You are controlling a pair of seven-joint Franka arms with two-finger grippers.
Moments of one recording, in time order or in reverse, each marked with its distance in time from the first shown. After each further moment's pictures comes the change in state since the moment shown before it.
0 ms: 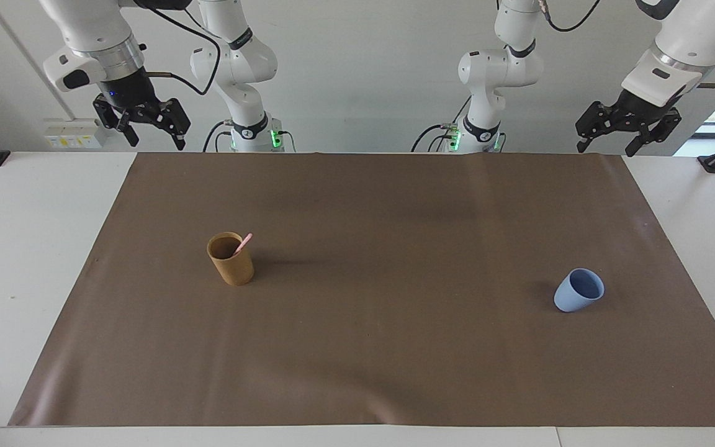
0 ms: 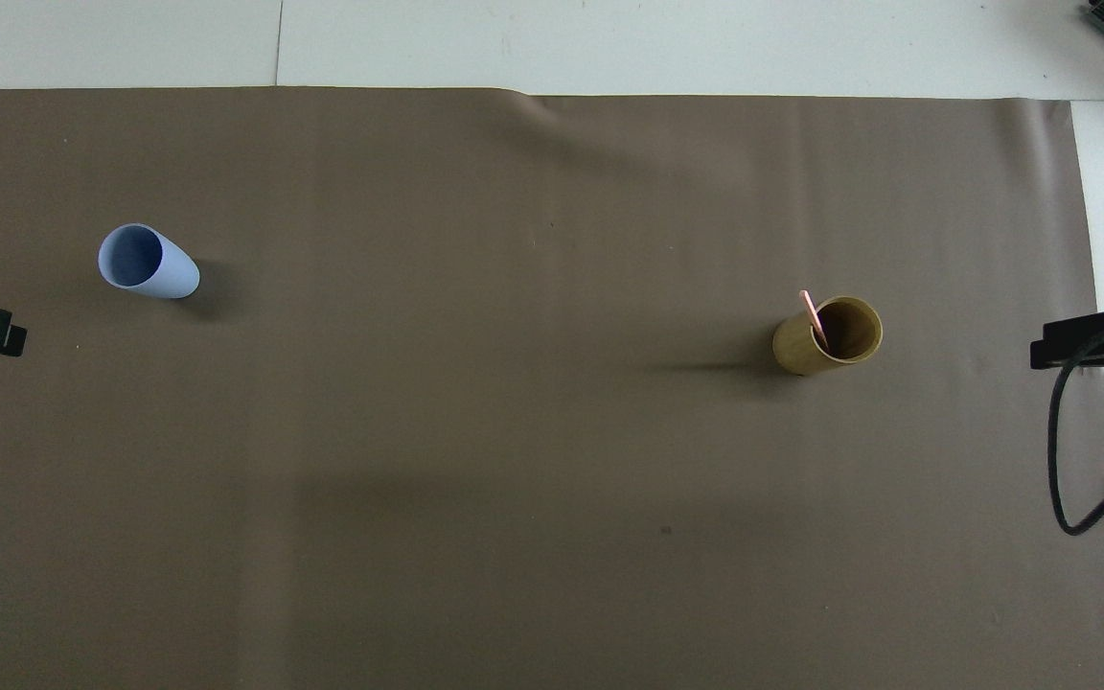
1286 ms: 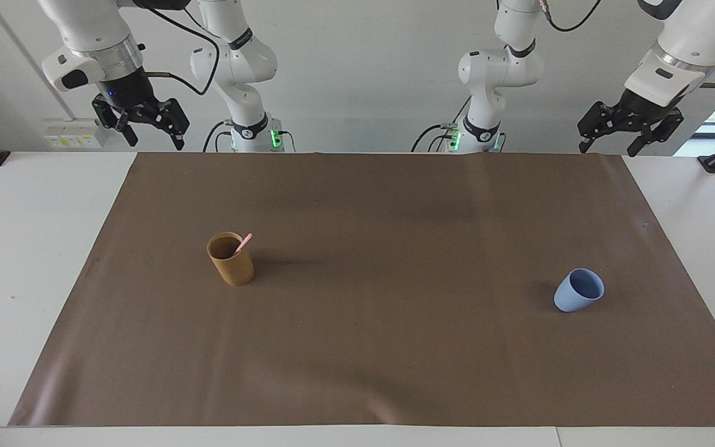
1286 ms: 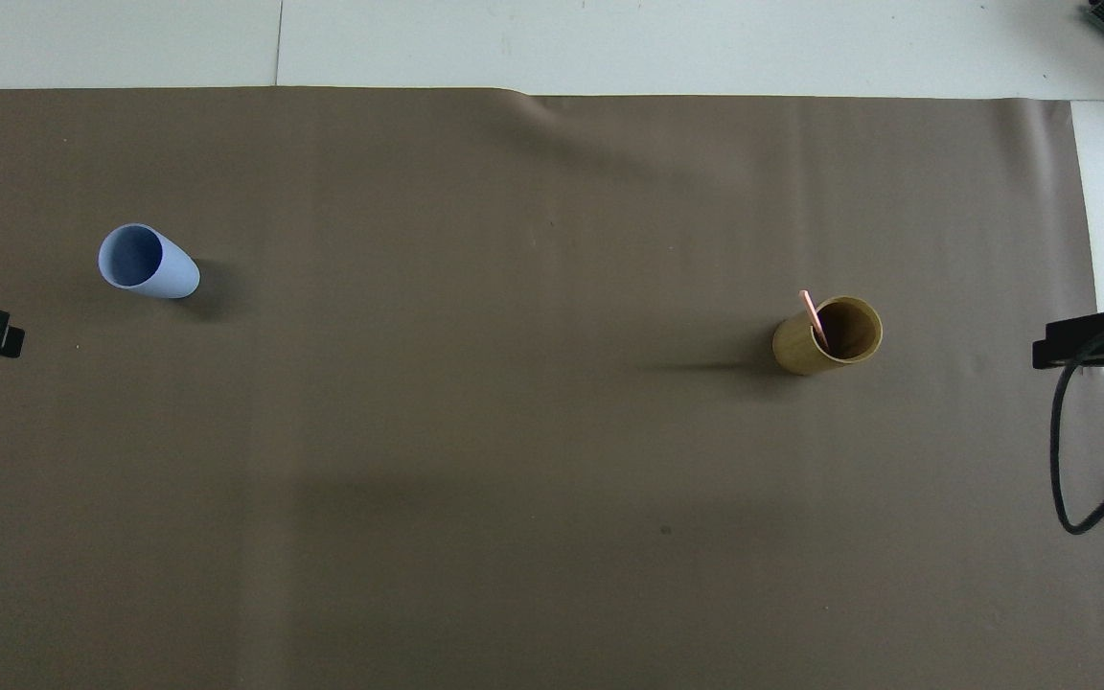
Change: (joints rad) left arm 0.001 -0.002 0.006 -0.004 -0.001 0.028 -0.001; right arm -0.001 0.000 -0.002 0.000 0.000 0.000 0.000
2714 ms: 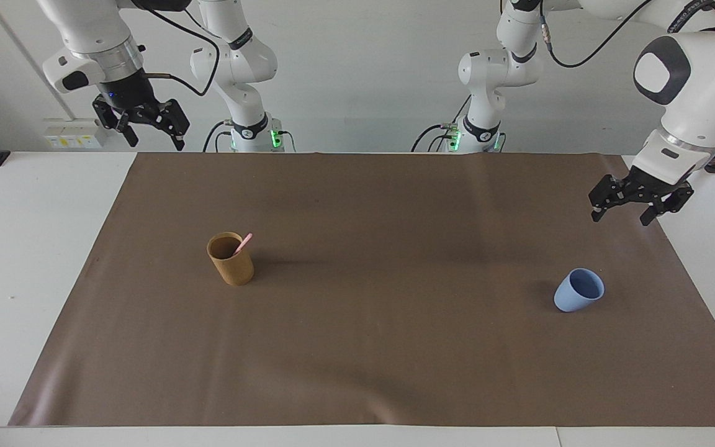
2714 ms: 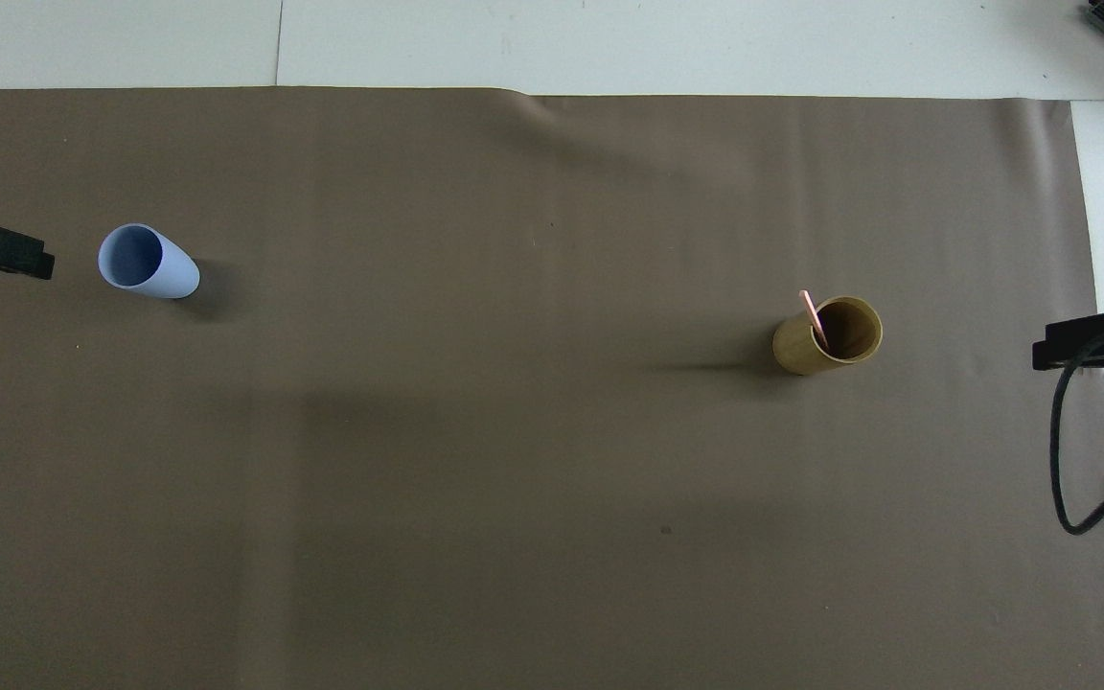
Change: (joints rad) left arm 0.045 0.197 0.007 -0.024 0.000 0.314 0.078; right arm 0.000 -0.001 -0.001 -0.006 0.000 0.001 0.000
